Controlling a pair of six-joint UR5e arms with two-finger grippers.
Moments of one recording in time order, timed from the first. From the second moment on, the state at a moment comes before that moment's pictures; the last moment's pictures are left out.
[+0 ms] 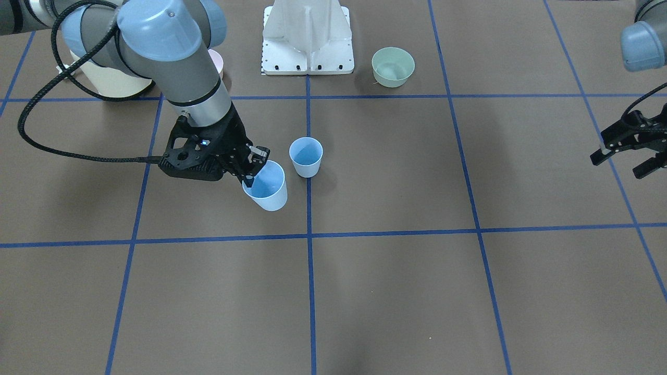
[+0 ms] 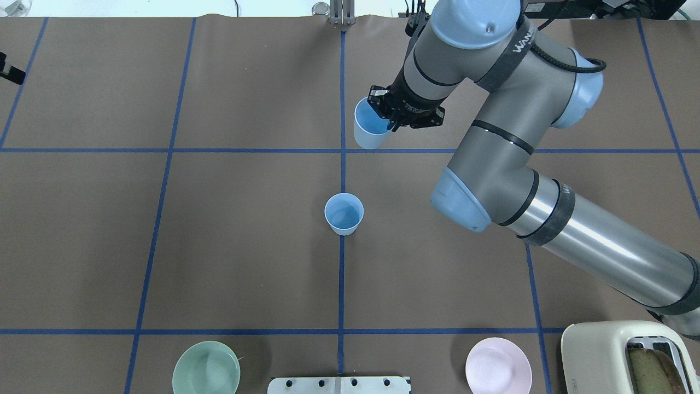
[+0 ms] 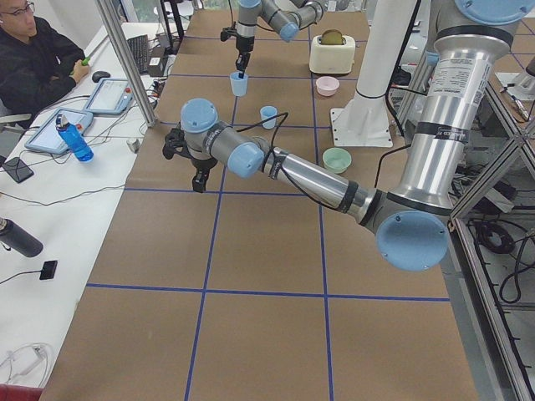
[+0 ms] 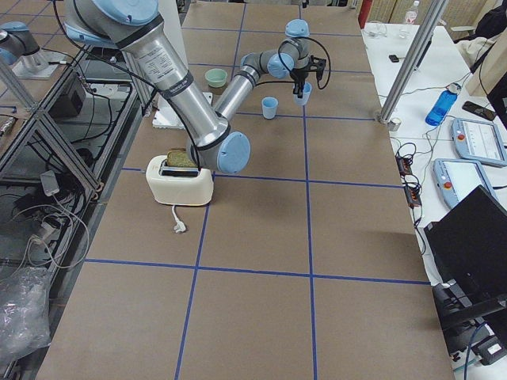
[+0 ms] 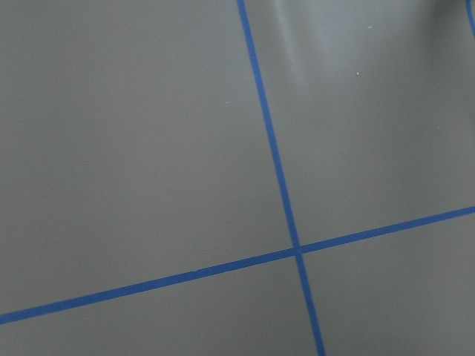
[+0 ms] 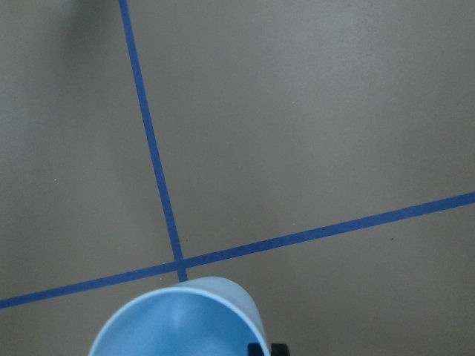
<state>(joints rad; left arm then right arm) -1.38 -1.77 -1.76 -1.76 -2.50 -0.37 0.73 -0.82 1.71 -1.57 1.98 1.37</state>
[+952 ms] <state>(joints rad) -1.49 -1.74 -1.72 -1.74 -2.55 -0.25 0.60 -0.80 1.74 -1.59 1.89 1.46</state>
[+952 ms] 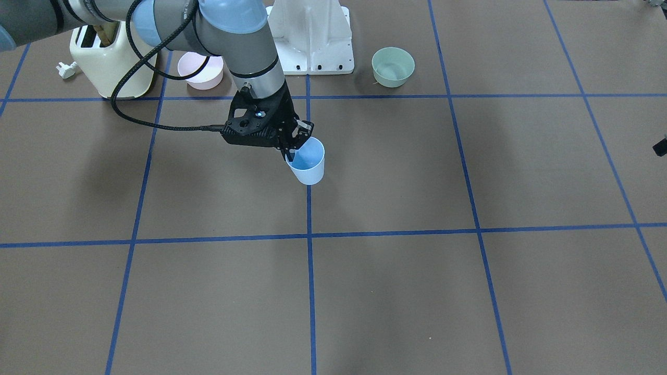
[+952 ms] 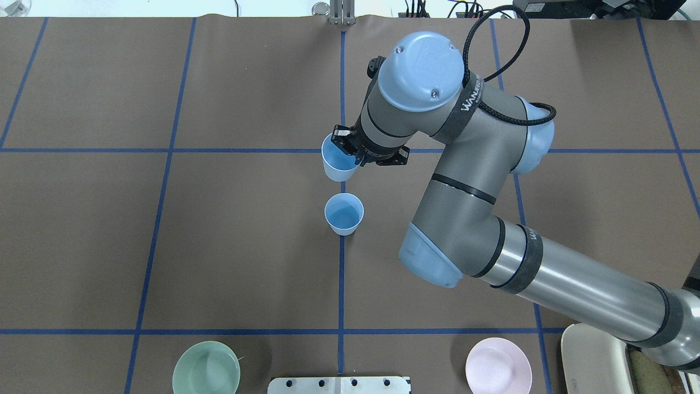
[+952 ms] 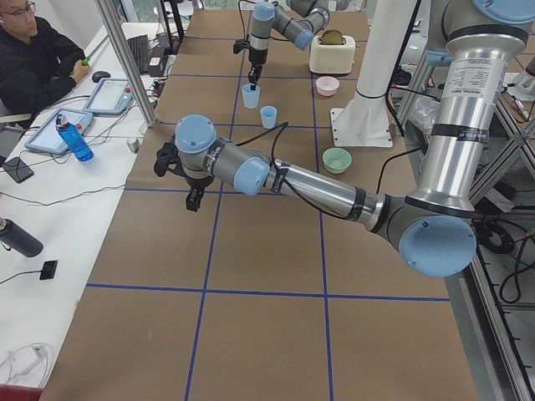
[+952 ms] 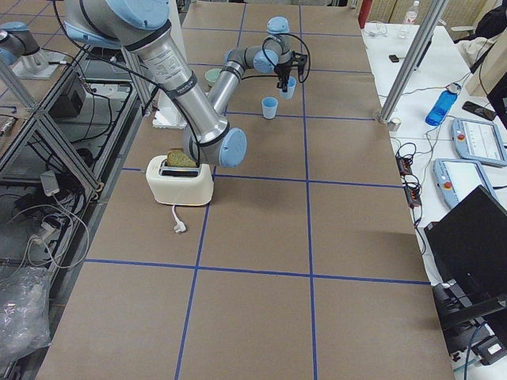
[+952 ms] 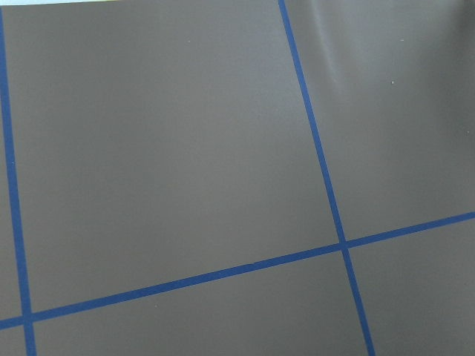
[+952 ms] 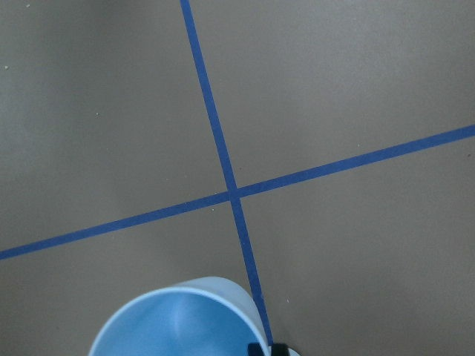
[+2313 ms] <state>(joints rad) -1.49 -1.75 -1.70 -1.74 -2.55 -0.25 0.49 -0.86 1.82 -1.67 1.78 1.46</state>
